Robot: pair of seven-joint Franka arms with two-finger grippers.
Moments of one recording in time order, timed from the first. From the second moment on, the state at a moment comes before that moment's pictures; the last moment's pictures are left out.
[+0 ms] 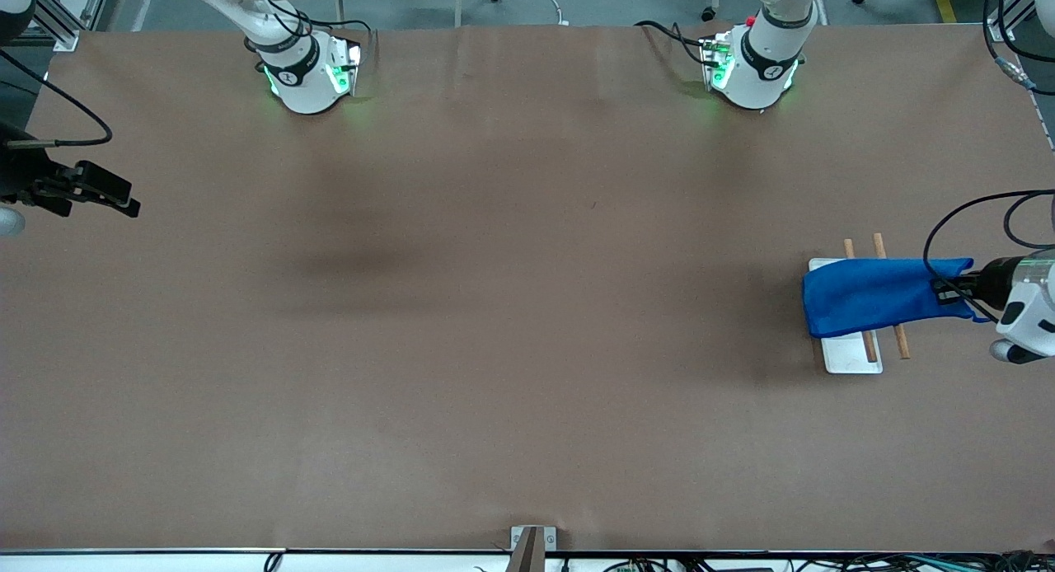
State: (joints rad) left arm 0.45 0.48 -0.32 -1.45 0.20 1.61 -0.15; right arm -0.07 0.00 0.02 -1.60 0.03 1.57 -0.01
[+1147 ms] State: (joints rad) left arm 0.54 0.53 -0.32 -1.46 0.26 1.72 0.02; right arm -0.07 0.01 0.02 -1.61 0.03 1.58 -0.01
